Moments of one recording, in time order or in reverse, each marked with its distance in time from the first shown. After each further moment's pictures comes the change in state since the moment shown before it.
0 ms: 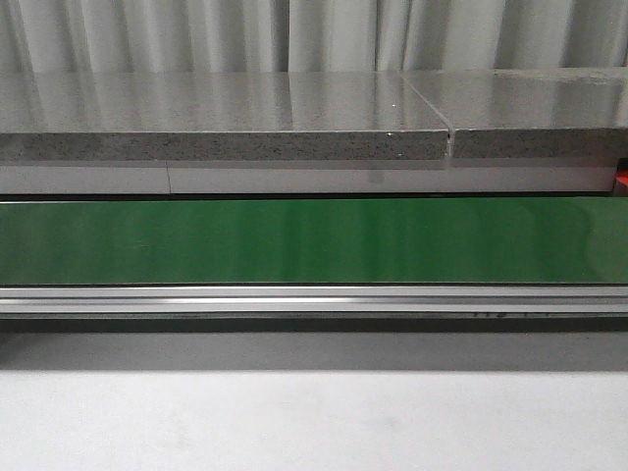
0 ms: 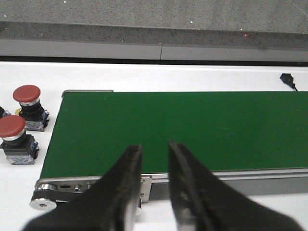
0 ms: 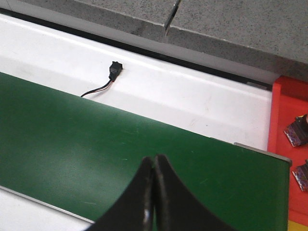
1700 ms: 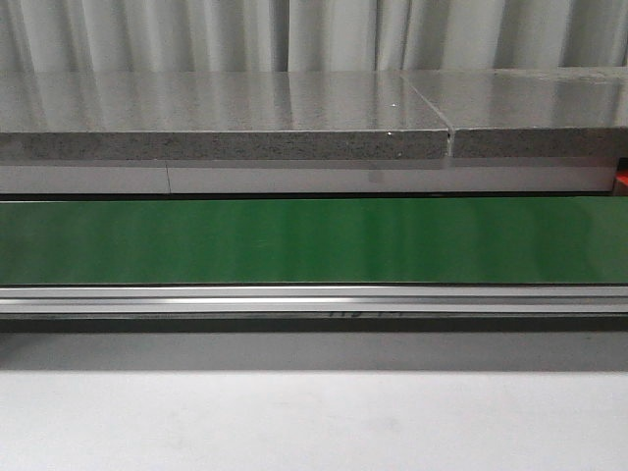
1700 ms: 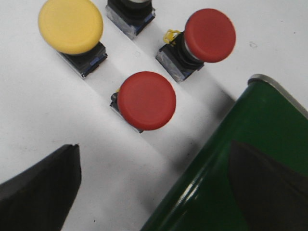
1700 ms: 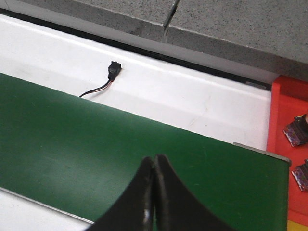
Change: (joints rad) left arm 0.464 1.120 -0.562 -0.063 0.106 -0.280; right arm 0.000 0.000 0.000 0.000 0.002 0.000
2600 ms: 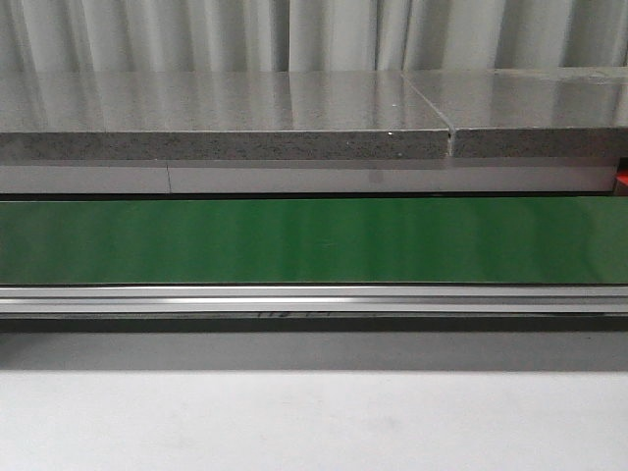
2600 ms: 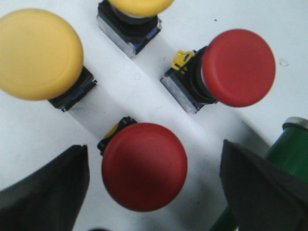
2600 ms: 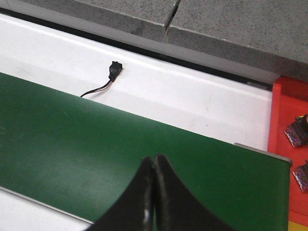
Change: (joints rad) left arm 0.000 0.202 -0.096 0.000 -0.069 -0.002; right arm 0.000 0.000 0.000 0.000 0.000 0.000
